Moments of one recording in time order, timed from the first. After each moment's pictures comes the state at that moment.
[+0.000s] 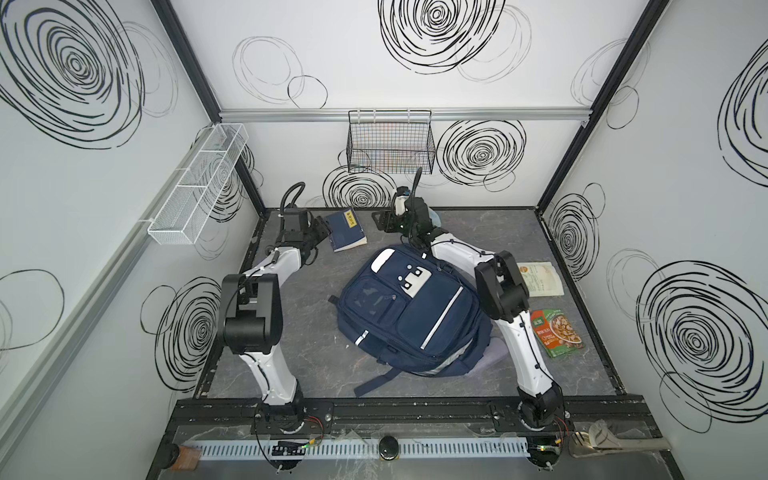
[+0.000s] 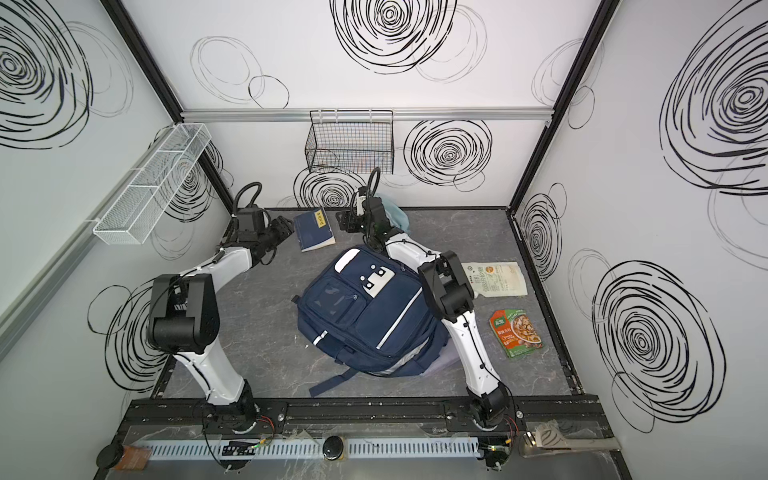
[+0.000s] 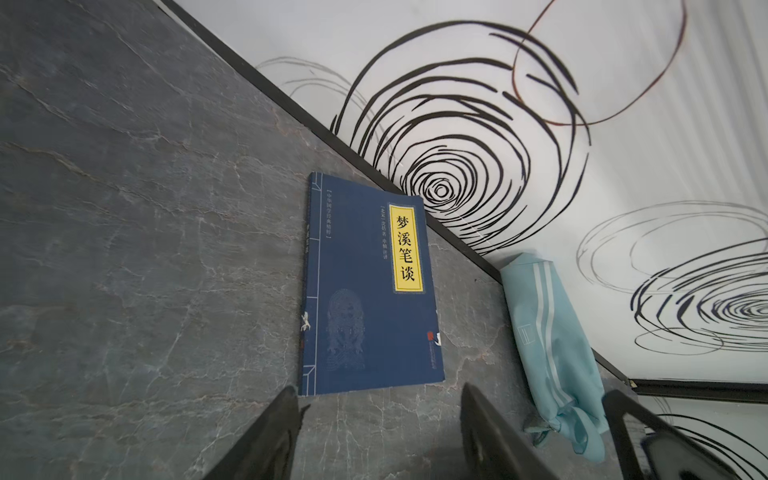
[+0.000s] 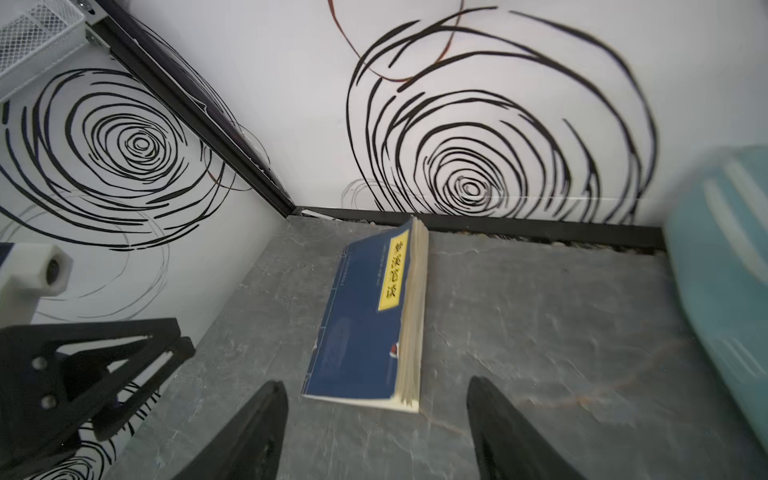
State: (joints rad) left arm 0.05 1.87 1.26 0.04 0.19 -0.70; right arm 0.54 2.45 2.04 0.12 -0.23 0.49
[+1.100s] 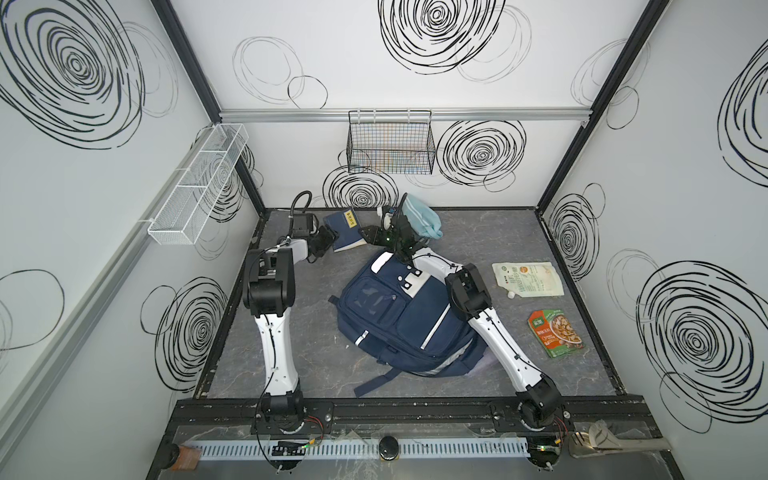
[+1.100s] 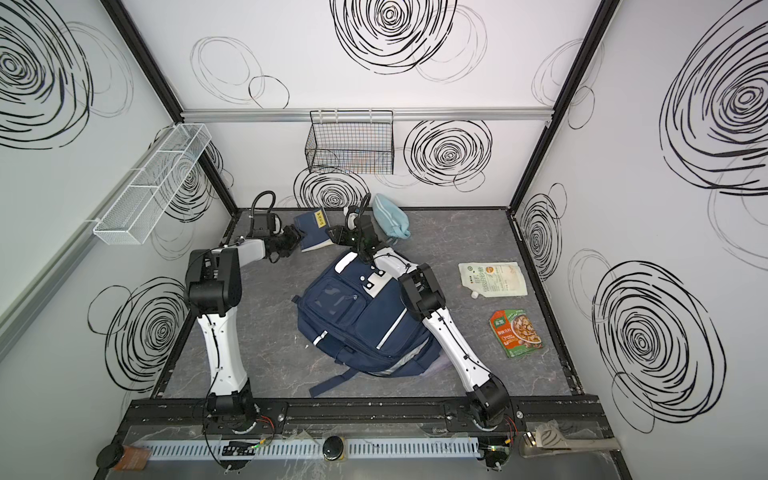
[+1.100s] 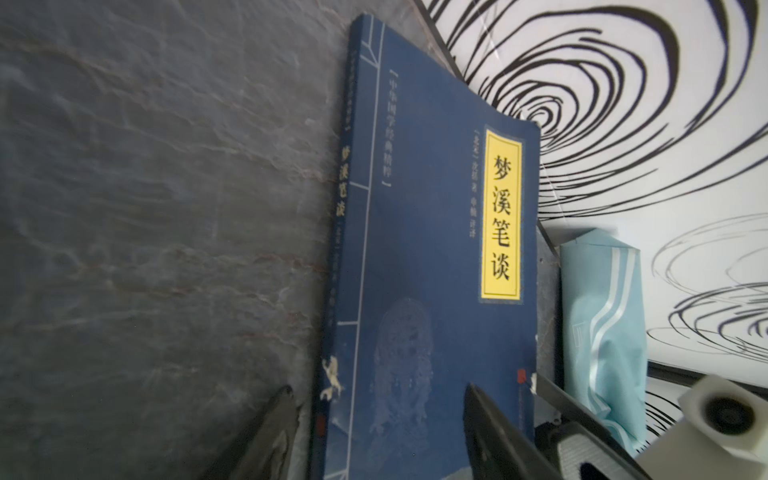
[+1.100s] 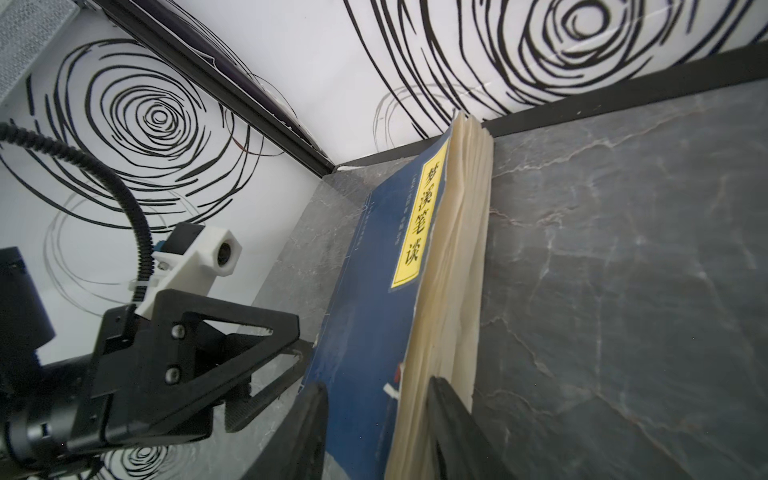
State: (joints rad) left arm 0.08 2.24 1.50 -0.02 0.42 -0.80; right arm 0.55 2.92 2.46 0.25 -0.45 0.75
